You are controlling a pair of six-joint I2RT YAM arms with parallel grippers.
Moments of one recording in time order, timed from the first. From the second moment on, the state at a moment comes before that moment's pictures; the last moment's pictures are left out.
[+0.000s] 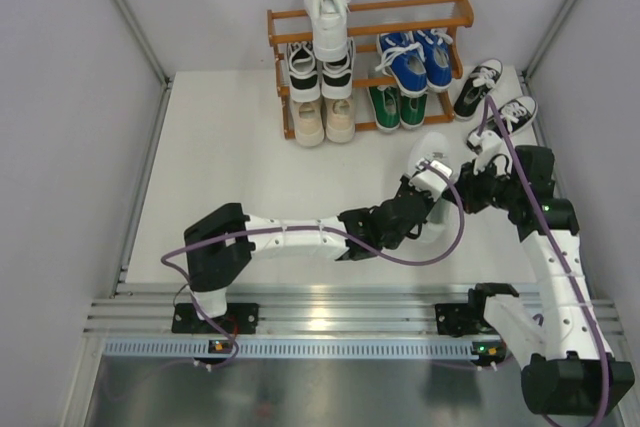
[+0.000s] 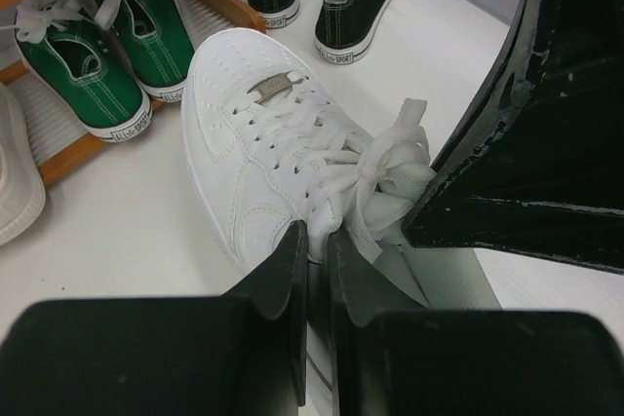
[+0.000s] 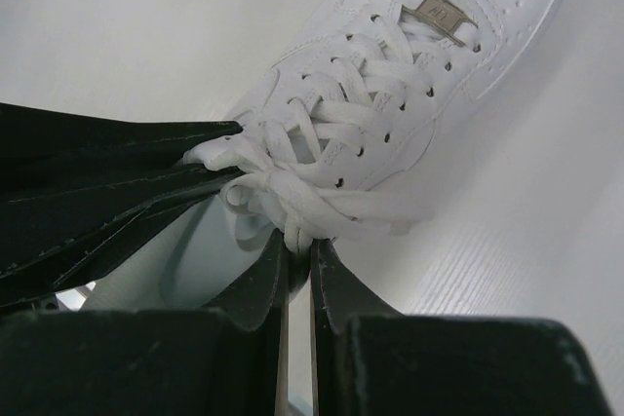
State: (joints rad) left arm -1.29 1.83 1.30 0.34 -0.63 -0.08; right arm -0.02 0.83 0.85 -0.74 -0.61 -0.23
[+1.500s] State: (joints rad) left arm -0.79 1.09 1.34 -0.18 -0.41 0.09; right arm -0.28 0.79 0.75 -0.62 -0.90 -0.38
